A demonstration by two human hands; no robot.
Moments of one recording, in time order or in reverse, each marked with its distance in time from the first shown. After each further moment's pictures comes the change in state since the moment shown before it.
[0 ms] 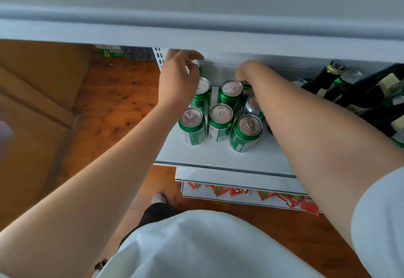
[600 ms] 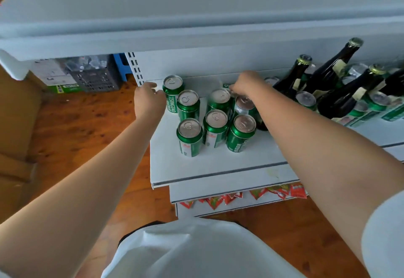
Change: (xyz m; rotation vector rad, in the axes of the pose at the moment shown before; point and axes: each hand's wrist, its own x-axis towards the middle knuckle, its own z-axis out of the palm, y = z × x) left_hand 0.034 -0.082 0.006 -0.034 -0.216 -0.347; right_hand -0.009 0.025 0.041 0.280 0.358 0.225
